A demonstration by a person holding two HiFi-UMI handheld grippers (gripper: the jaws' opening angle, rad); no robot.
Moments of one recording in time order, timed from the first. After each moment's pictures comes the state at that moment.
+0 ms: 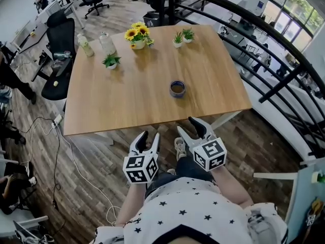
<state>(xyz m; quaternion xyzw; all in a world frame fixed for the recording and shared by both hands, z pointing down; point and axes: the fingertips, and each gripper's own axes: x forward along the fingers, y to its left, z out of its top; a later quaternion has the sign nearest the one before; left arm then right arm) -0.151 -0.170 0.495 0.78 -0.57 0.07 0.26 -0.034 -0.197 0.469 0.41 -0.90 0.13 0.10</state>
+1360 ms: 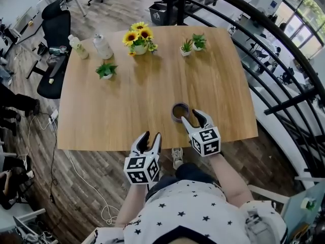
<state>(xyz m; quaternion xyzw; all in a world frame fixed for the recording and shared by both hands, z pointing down) -0.141 -0.320 0.522 0.75 -0.58 0.08 0.31 -0.012 -0.408 0.551 0.42 -0.87 0.15 0.20</state>
